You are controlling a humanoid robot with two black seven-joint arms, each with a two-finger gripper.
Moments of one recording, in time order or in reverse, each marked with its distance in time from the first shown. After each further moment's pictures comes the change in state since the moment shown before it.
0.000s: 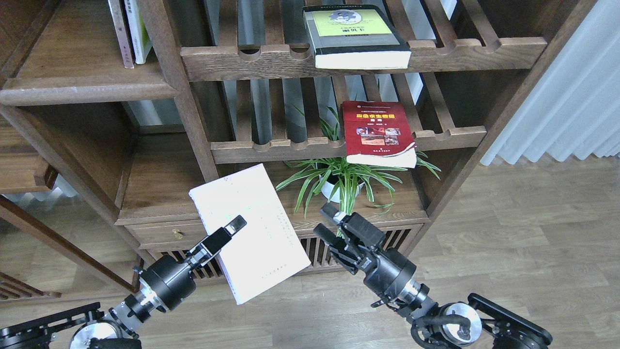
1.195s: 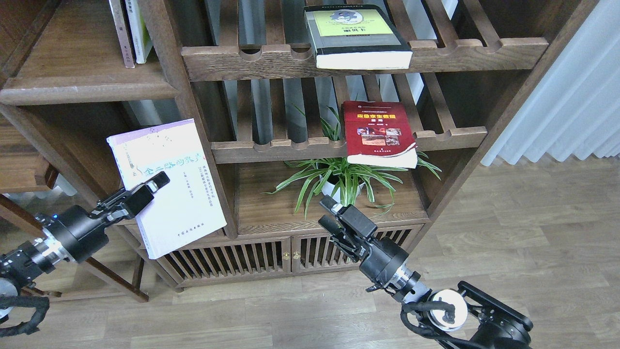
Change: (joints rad) left arm -0.180 0.322 -0.034 -0.005 0.088 -0.001 0.027; right arm 0.082 0.096 0.025 -0.208 -0.128 0.000 0.005
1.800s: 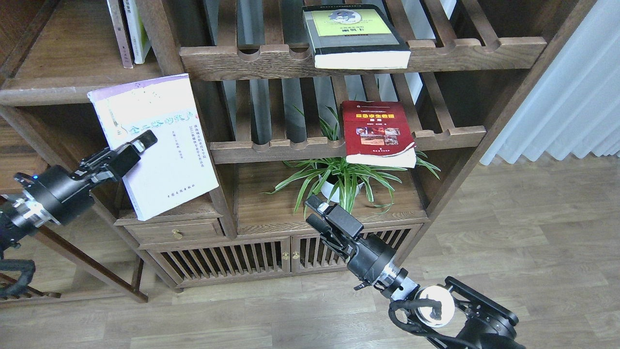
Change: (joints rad) left arm -0.062 0.081 -0.074 0.000 0.000 0.000 0.002; right arm 0.017 0.068 -0.002 -0.005 -0.033 -0.001 0.000
